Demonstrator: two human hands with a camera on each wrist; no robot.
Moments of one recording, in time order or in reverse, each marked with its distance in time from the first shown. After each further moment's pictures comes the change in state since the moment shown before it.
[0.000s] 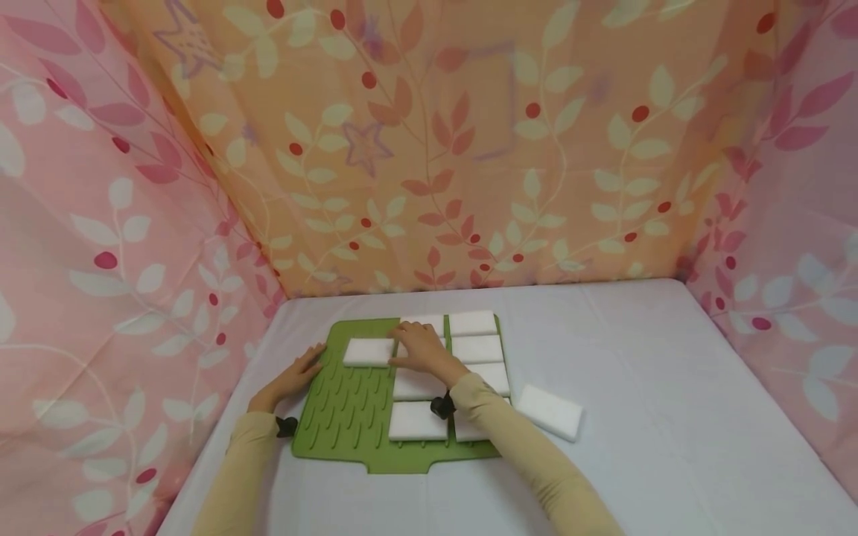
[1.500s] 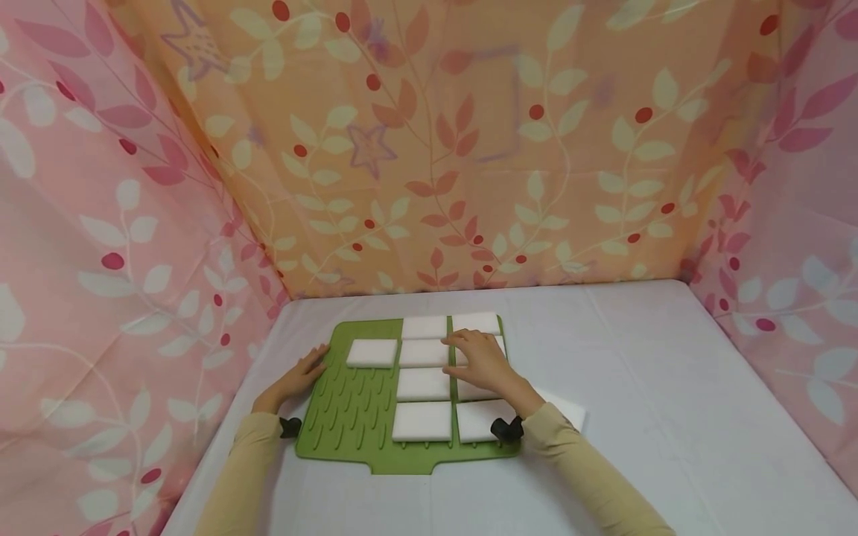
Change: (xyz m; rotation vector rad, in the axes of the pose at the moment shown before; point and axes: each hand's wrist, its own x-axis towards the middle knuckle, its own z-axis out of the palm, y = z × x) left_hand -0.001 -0.002 0.004 0.006 0.052 0.038; right_hand -0.094 0.034 -0.043 0.016 0.184 0.051
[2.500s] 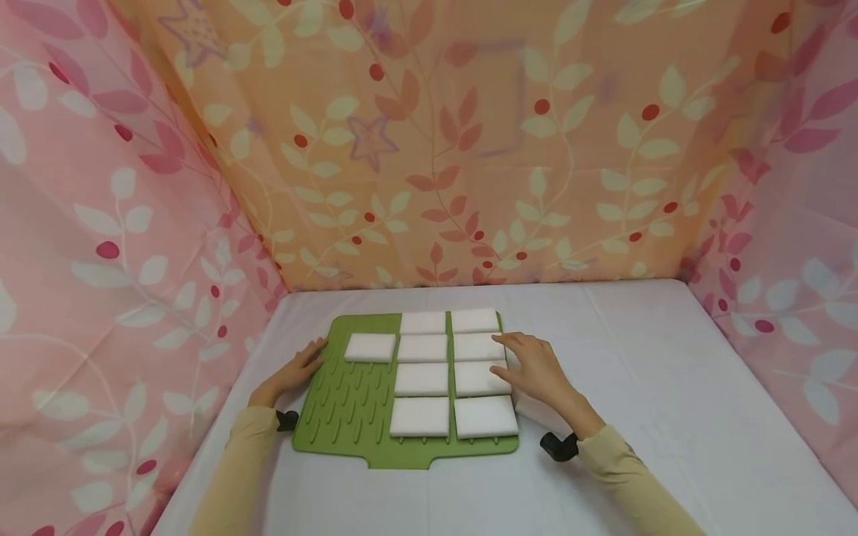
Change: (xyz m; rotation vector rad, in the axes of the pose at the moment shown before) left_hand 0.002 0.000 -0.003 0.015 -0.035 -0.033; right_hand -0.062 0.041 -0.039 -0.023 0.089 0.090
